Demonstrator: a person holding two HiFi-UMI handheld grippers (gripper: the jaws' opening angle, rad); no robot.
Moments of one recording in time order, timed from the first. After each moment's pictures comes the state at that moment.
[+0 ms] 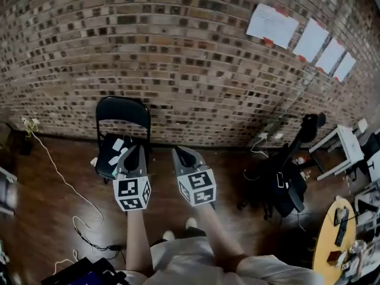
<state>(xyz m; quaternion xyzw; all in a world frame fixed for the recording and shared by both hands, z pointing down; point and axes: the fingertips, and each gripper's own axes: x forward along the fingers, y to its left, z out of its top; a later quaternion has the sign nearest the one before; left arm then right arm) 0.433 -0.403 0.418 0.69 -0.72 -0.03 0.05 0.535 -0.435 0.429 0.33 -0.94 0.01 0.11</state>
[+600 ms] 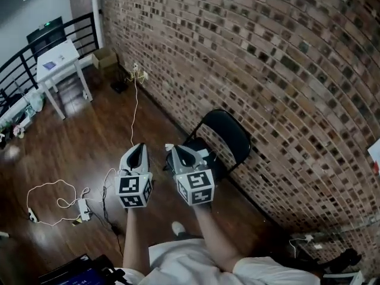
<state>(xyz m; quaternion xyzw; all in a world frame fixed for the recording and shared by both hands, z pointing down) 0.176 -0.197 0.414 0.33 -0.94 -0.04 0.05 0.214 -0.285 0.425 -0.08 -0.99 0.00 0.09</state>
